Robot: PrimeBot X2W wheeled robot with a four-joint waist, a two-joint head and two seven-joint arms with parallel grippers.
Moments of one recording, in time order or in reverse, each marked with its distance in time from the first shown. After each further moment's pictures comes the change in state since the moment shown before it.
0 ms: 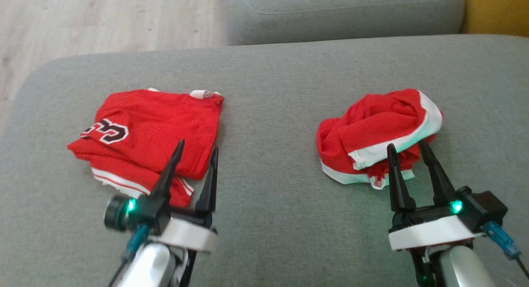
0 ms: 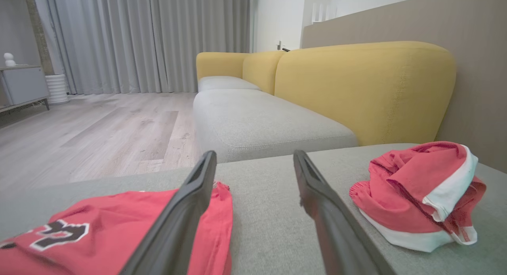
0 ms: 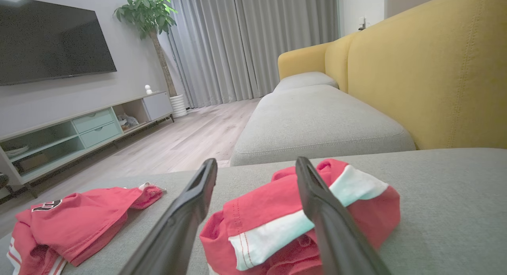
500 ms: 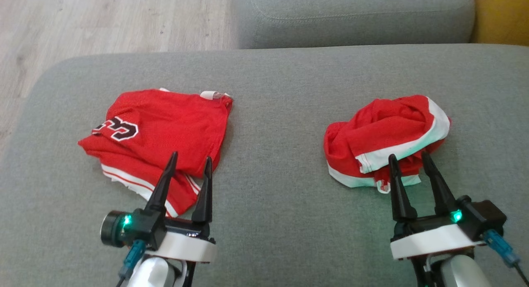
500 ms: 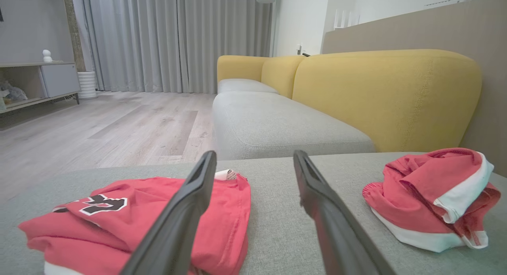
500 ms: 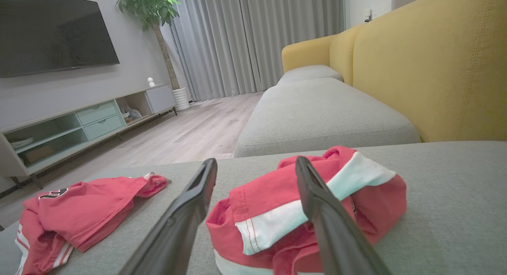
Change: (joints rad) left arm 0.111 -0.067 0.113 -0.052 0.083 -0.019 0.000; right arm 0.034 0.000 -0.009 0.010 -0.006 0.000 0.000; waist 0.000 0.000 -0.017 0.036
